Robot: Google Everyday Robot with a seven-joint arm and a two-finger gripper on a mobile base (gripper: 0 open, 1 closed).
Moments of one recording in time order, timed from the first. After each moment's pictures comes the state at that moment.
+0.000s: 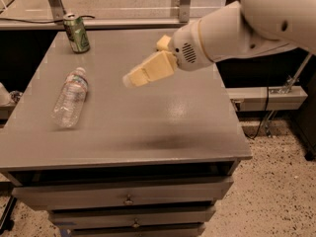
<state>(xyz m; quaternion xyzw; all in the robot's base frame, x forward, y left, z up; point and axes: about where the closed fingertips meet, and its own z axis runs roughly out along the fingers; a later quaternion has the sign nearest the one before) 0.538 0.006 0.956 -0.42 0.78 0.27 0.39</state>
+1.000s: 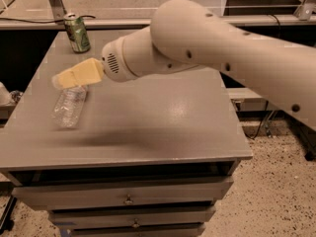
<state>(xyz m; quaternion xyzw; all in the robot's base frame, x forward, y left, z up) 0.542 0.146 0.934 -0.35 0.79 0.34 0.38</state>
